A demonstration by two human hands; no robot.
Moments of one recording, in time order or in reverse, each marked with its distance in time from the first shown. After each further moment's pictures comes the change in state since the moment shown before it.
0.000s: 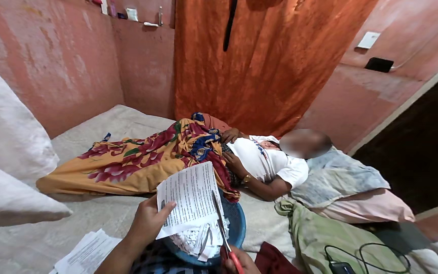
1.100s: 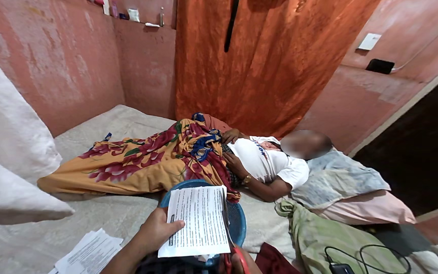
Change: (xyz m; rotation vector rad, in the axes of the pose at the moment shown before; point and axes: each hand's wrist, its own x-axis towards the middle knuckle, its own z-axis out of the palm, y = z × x) left_hand -0.005 0.002 -0.003 -0.017 -0.376 -0.351; right_hand 0.006 0.010 -0.004 0.009 0.011 -0.009
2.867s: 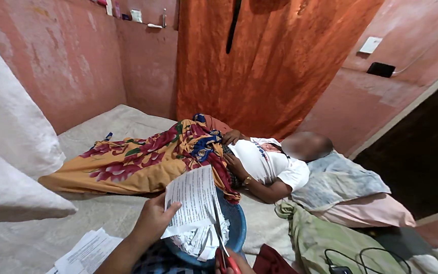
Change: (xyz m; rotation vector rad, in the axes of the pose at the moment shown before) left_hand 0.007 0.008 0.003 0.105 0.324 0.319; right_hand -0.001 -0.008 0.005 -0.023 -0.163 0.019
